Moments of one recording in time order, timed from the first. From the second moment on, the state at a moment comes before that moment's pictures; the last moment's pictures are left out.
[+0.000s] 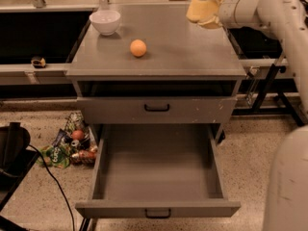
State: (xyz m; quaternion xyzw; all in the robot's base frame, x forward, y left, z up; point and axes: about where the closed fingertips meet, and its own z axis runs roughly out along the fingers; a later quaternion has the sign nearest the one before) arm 0.859 -0.204 0.957 -0.53 0.60 -0.12 0.59
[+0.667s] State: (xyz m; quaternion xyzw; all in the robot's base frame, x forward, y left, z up) arm 0.886 -0.163 0.918 -0.52 0.63 -0.07 0.57
